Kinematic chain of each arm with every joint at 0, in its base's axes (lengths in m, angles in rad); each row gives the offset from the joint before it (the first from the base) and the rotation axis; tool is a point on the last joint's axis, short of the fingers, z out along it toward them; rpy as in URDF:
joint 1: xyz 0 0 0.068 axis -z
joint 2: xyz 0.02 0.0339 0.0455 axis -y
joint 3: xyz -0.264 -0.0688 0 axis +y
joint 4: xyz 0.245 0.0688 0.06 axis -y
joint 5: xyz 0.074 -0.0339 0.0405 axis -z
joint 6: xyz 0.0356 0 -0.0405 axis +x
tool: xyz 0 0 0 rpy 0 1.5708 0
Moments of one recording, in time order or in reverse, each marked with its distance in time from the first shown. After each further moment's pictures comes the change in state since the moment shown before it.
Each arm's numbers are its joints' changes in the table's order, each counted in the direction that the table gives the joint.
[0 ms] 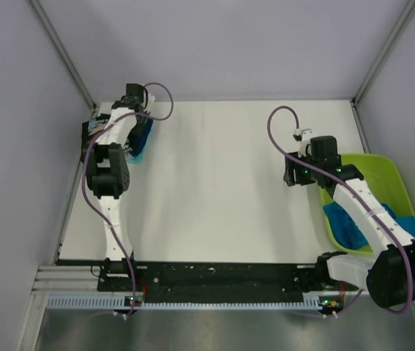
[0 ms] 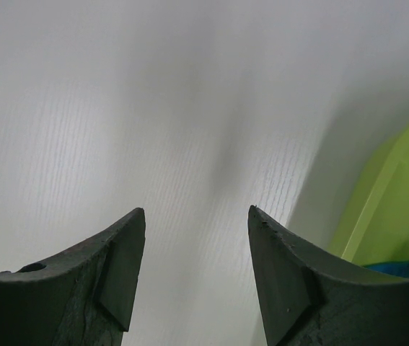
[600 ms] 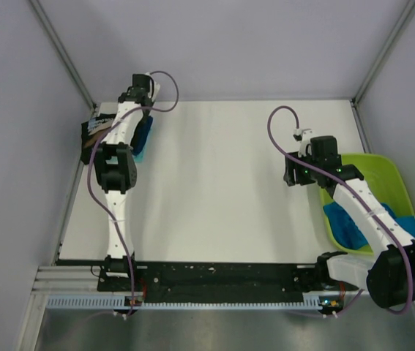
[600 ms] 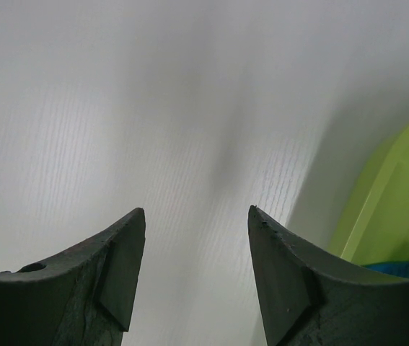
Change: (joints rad) left arm 0.027 -0.116 -0.269 -0.024 -0.046 0.014; right arm 0.000 0.001 0.000 0.000 0.000 0.000
